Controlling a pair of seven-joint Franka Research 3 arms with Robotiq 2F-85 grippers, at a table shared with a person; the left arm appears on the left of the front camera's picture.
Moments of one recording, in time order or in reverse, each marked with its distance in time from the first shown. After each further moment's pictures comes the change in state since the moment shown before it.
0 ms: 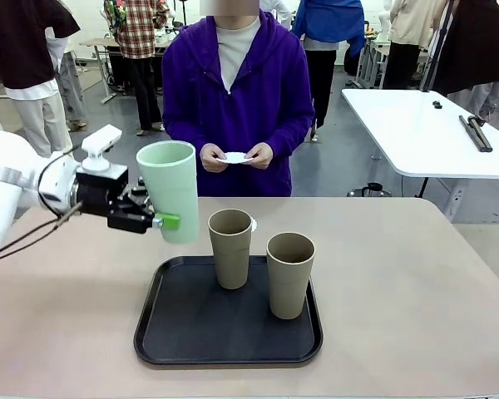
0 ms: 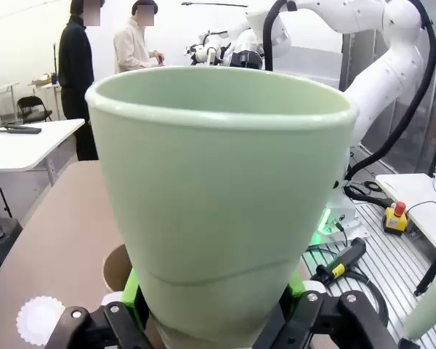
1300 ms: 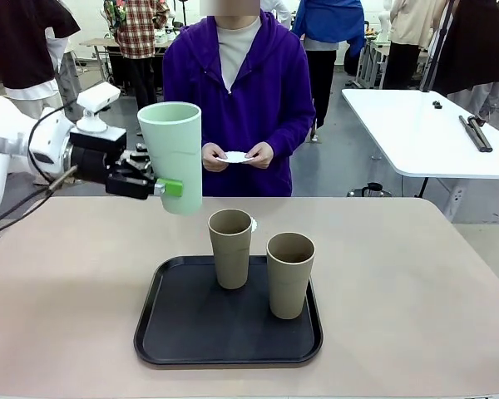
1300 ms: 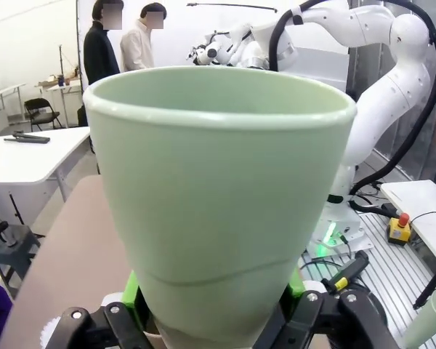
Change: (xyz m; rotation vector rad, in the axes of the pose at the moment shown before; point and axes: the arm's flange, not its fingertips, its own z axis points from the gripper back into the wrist) left arm 0.059 0.002 0.005 0.032 0.009 -0.021; right arm 0.000 0.000 0.000 0.000 0.000 0.000
